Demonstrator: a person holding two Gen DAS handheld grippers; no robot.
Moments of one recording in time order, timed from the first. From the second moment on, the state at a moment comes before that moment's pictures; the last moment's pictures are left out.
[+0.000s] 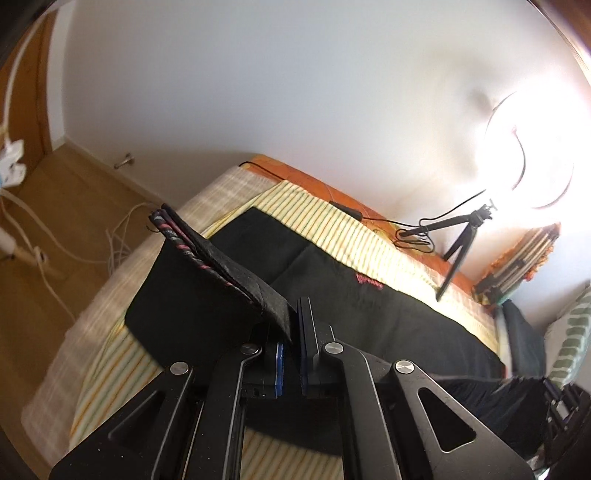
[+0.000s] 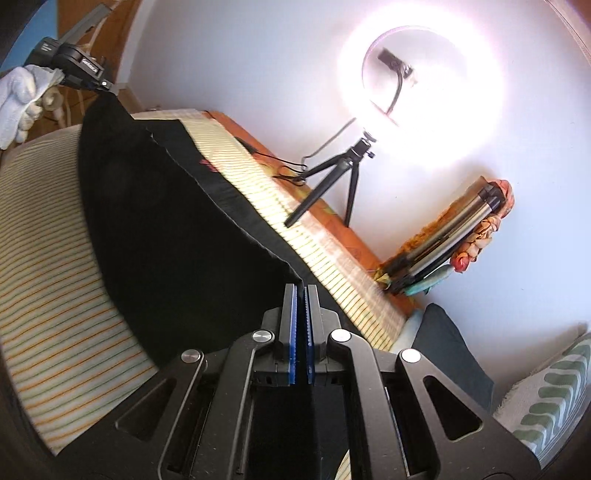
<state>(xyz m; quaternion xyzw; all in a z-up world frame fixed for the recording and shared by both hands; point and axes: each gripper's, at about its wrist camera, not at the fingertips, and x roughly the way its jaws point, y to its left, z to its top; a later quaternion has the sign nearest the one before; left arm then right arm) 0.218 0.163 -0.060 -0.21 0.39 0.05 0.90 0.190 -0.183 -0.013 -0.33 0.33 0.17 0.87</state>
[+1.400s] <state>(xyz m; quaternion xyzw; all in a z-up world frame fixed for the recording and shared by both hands) 0.261 0.256 -0.101 -0.17 0.45 0.11 0.87 0.366 -0.201 -0.126 -0.27 0.44 0.11 0.85</state>
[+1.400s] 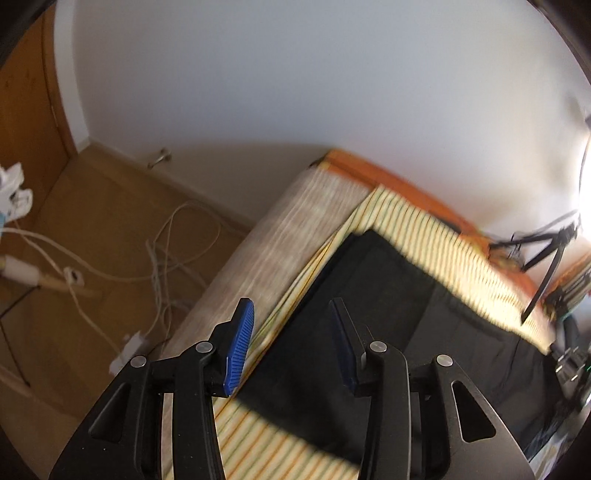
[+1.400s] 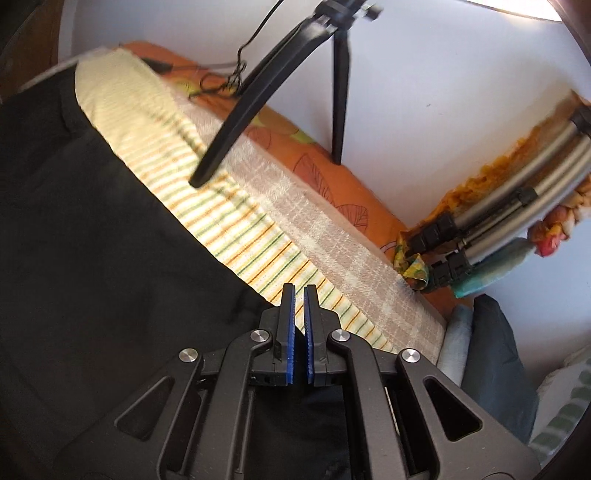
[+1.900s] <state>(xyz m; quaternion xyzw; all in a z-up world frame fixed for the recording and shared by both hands) 0.252 0.253 -0.150 -0.18 0.48 0.12 0.85 0.195 -0.127 -0.091 -0.16 0.45 0.36 0.80</state>
